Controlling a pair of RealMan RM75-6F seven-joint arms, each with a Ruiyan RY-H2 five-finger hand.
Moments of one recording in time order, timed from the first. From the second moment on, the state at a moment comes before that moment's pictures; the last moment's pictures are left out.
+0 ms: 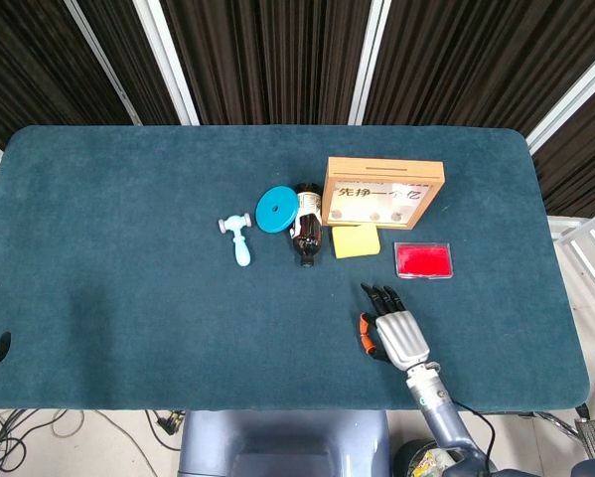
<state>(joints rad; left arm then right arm) -0.09 -1.01 -0.07 -1.73 1.21 1.32 0.08 0.38 -1.75 0.06 -1.27 -1.49 1.22 -0.09</state>
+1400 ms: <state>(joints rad) -0.10 -1.03 -0.09 -1.74 1.10 1.31 0.14 0.84 -1.24 0.55 -1.43 -0.83 0.85 -0.40</state>
